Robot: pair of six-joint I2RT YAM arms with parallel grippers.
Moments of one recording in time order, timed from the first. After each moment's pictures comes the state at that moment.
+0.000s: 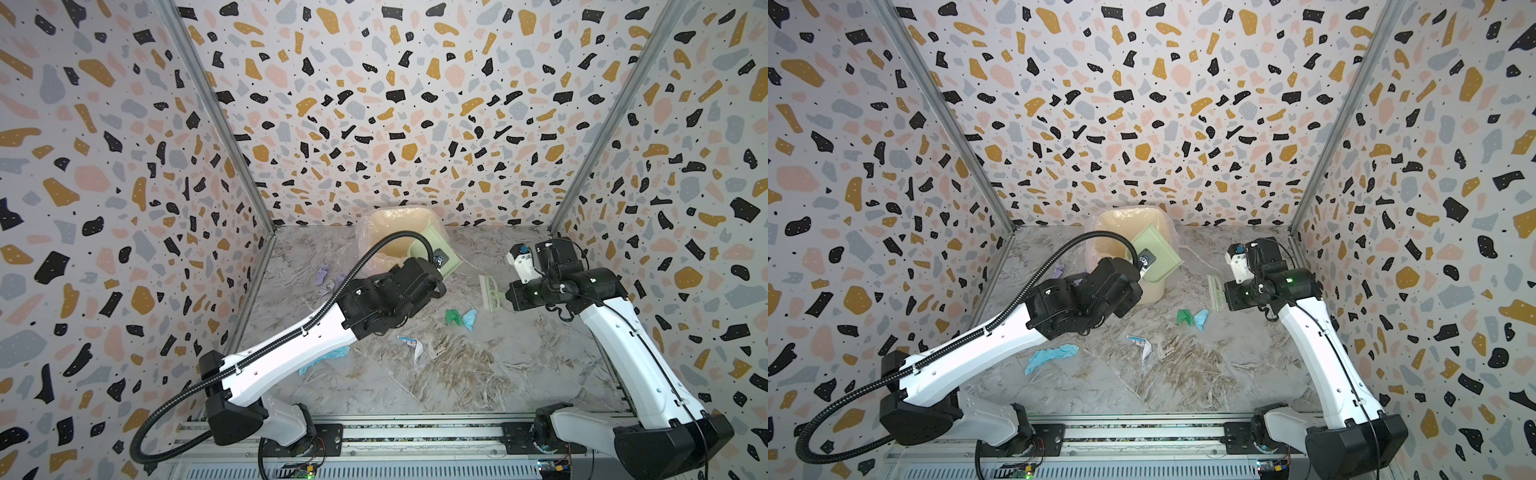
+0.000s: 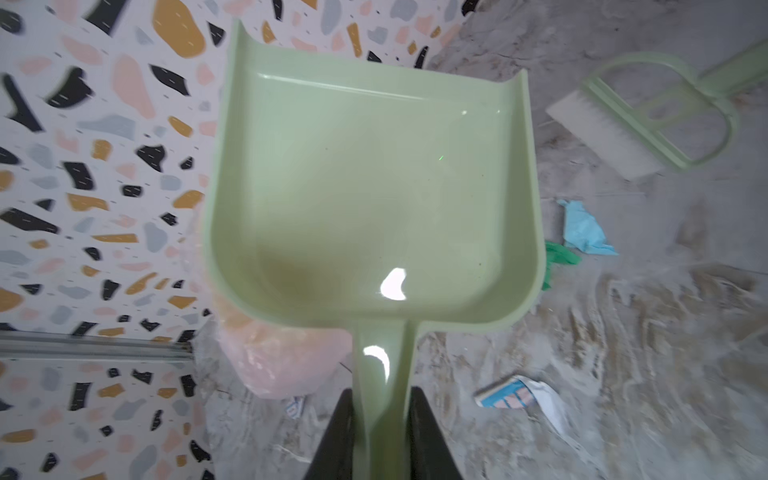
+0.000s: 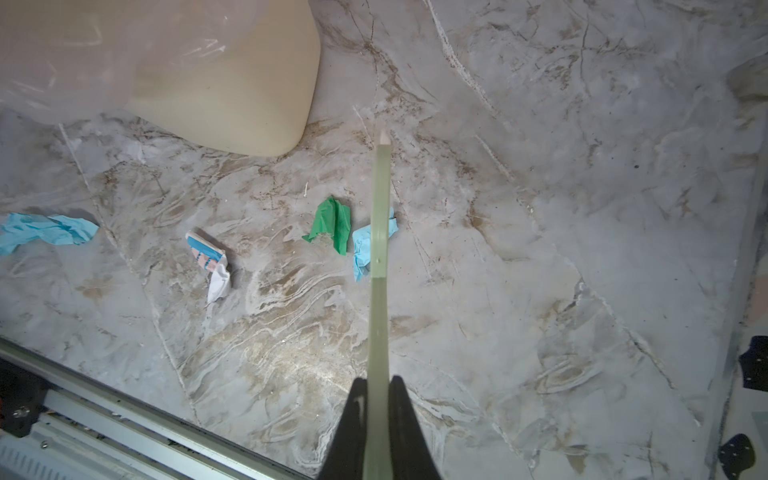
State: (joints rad) left arm -1.05 1.41 1.52 -0.89 -0.55 0.01; right arm 0.29 1.21 1.35 -1.15 -0.10 -0.04
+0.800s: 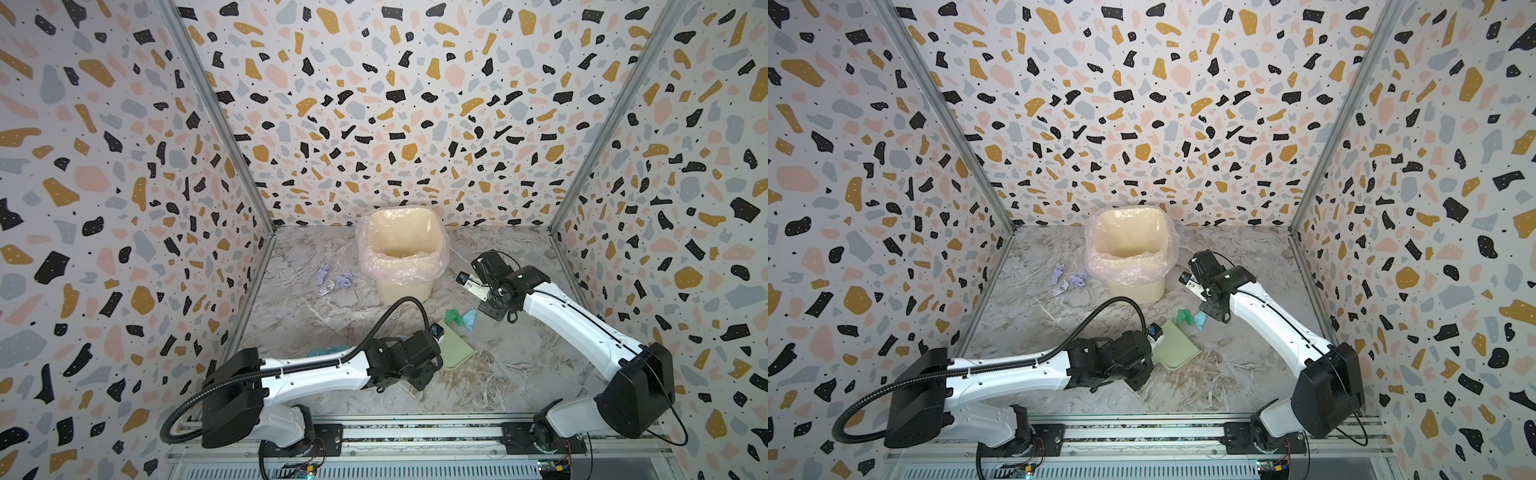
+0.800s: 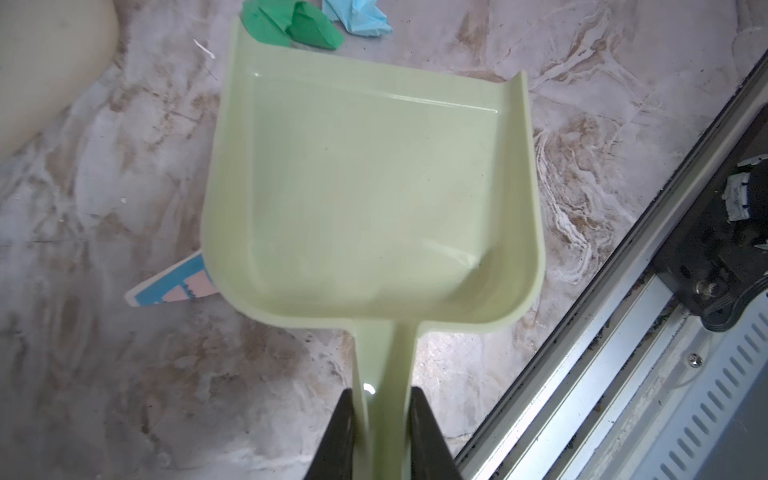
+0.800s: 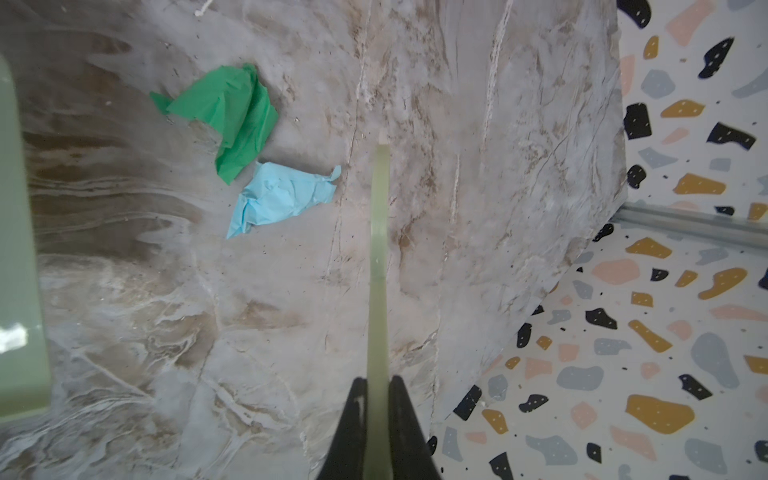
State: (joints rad) left arm -1.19 1.41 0.87 -0.45 -0.08 -0.41; right arm 0.54 1.45 1.25 -1.00 0.36 -0.56
